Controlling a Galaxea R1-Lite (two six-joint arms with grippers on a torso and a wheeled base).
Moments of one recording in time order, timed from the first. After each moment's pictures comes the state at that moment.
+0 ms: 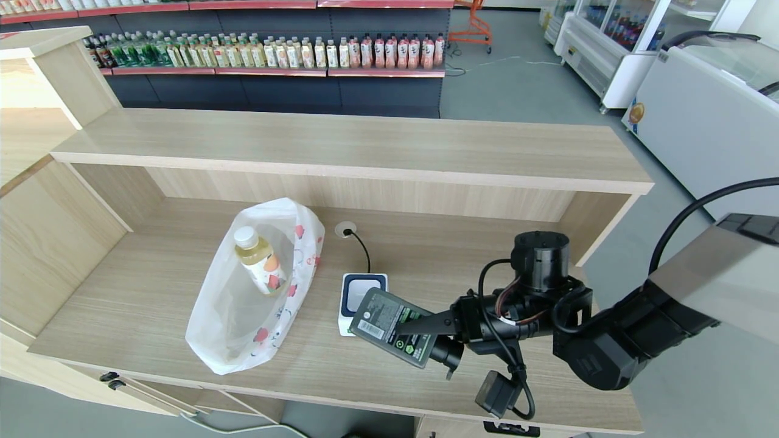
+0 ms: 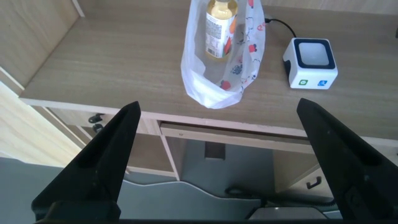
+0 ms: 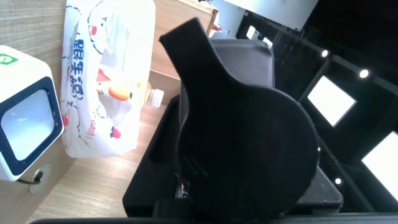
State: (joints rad) left arm 0.00 0.00 0.00 0.00 0.00 0.00; right arm 0.54 2.09 -0.84 -1.04 1.08 -2.49
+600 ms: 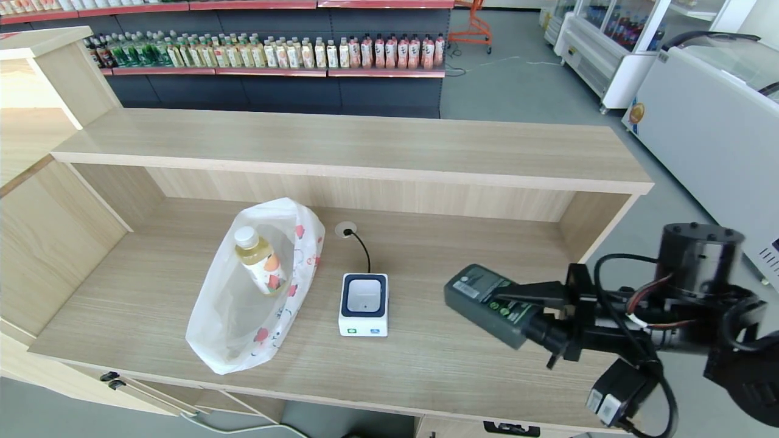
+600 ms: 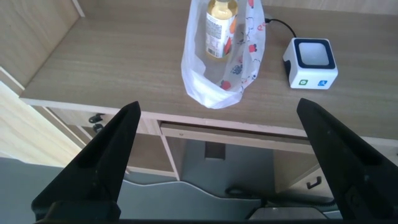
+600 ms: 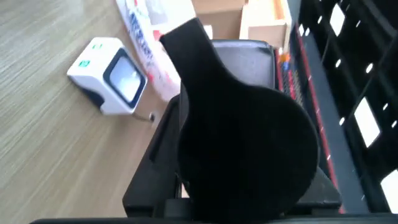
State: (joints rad) left arm 0.00 0.00 0.00 0.00 0.00 0.00; right arm 0.28 1.69 -0.49 -0.98 0.93 -1.88
